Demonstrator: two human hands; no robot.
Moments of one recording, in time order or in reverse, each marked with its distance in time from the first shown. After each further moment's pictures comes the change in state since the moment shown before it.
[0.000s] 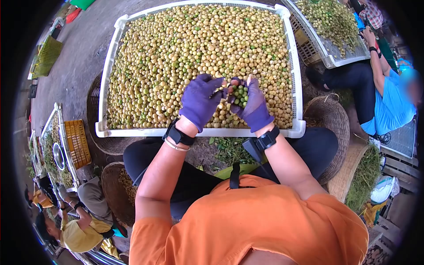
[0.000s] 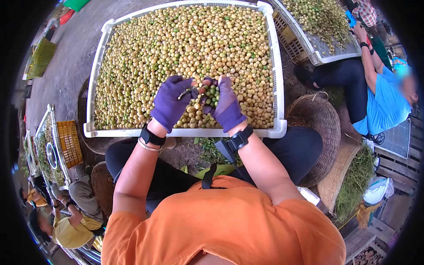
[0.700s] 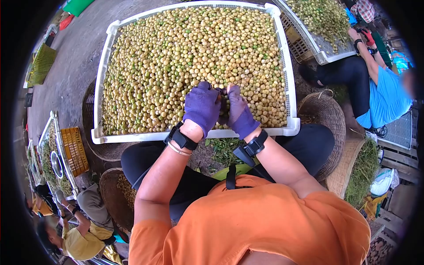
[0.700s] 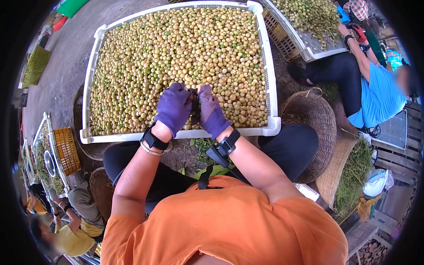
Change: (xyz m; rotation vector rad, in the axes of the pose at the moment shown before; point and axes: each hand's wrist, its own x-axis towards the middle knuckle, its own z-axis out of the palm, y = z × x) left_hand -0.004 0.012 0.024 0.270 -0.144 -0.110; right_hand 0.028 0.052 -0.035 -0.412 0.037 -0.168
